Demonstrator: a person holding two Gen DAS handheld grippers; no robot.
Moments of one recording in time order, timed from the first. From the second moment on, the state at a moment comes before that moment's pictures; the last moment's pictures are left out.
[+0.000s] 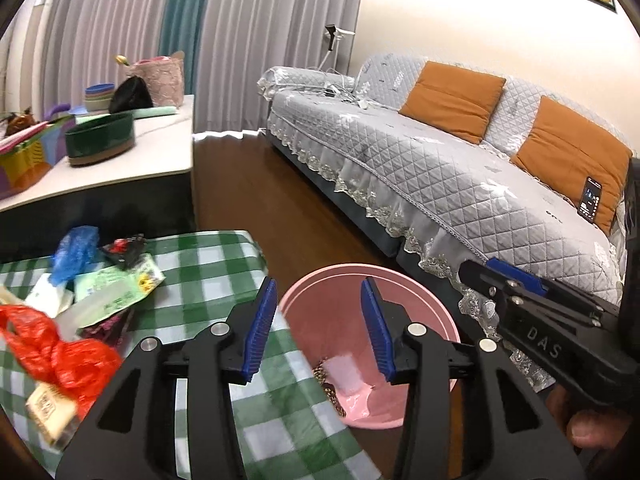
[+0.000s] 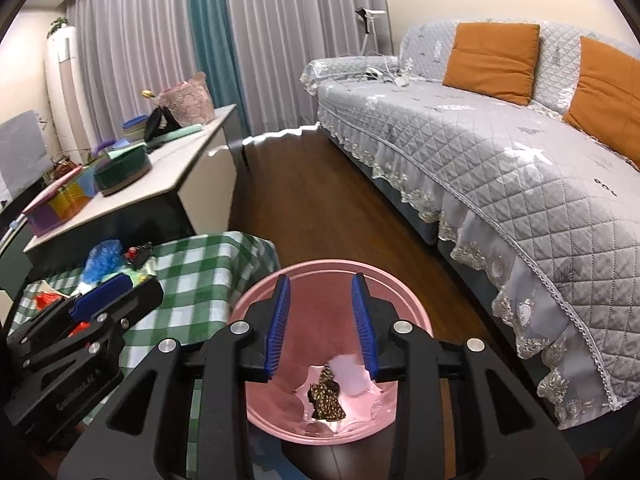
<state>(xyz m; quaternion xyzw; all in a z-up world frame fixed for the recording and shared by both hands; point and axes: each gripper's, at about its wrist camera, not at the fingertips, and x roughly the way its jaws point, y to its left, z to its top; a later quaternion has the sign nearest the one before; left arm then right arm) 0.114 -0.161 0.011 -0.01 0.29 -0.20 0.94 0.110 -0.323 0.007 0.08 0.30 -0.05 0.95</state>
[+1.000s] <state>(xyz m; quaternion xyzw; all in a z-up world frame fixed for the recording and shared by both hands) 0.034 0.050 0.014 -0.07 0.28 -0.02 0.96 0.100 -0.151 0.010 0.06 0.31 0.15 0.94</state>
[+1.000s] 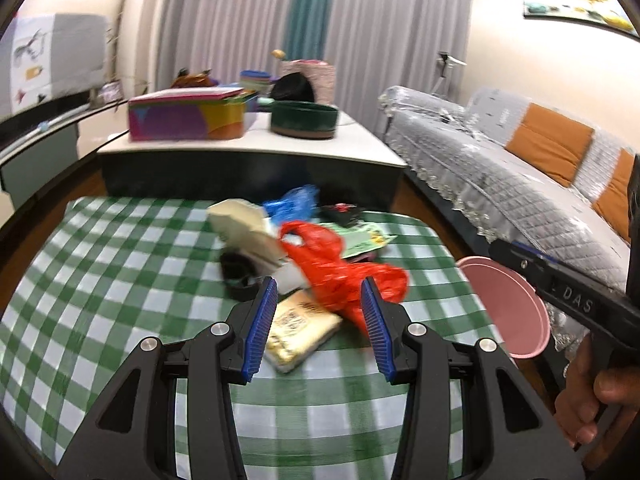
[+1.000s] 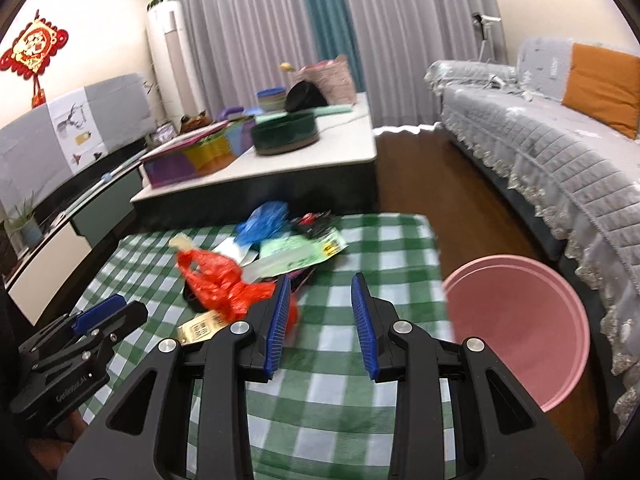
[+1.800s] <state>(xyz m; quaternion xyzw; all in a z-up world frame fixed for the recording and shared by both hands) 0.075 0.095 -0.026 -0.11 0.31 0.03 0.94 0.154 -0.095 -0.049 0.06 0.38 0.20 0.90</state>
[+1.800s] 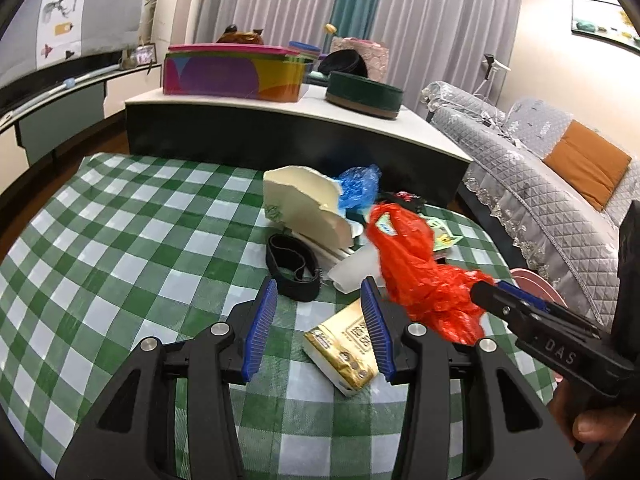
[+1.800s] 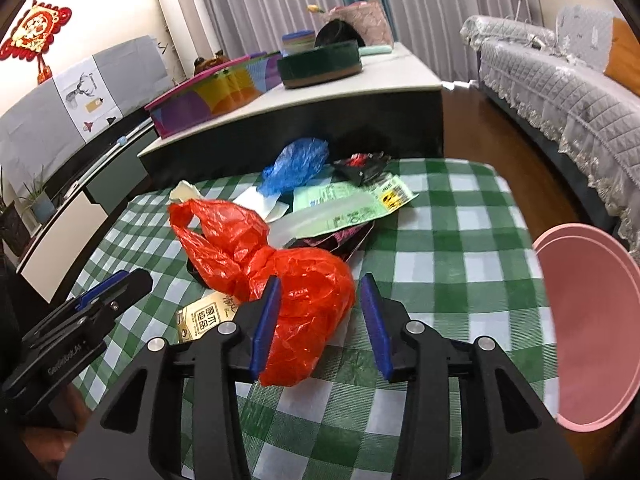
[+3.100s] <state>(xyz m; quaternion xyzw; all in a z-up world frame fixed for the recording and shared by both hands) 0.127 0.101 -0.054 -0.12 0.38 0.07 0.92 0.147 -0.093 -0.039 0.05 0.36 0.23 0.90</state>
